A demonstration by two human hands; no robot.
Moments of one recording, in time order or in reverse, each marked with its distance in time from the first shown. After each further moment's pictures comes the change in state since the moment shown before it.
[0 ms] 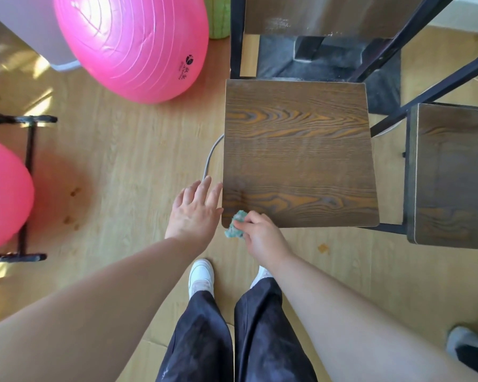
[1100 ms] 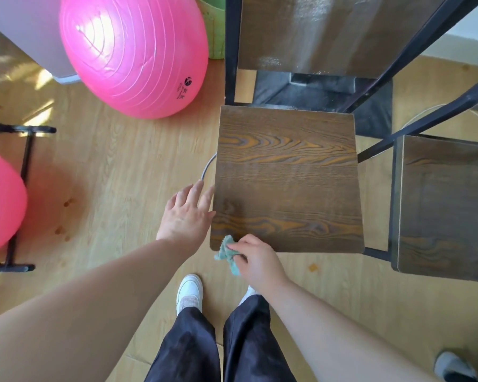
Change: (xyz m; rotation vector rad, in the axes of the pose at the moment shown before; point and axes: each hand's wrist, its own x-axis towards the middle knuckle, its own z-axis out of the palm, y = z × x) left_hand 0.035 0.006 -0.033 -0.065 0.016 -0.023; right_hand -0.006 -0.012 -0.042 0.062 -0.060 0.034
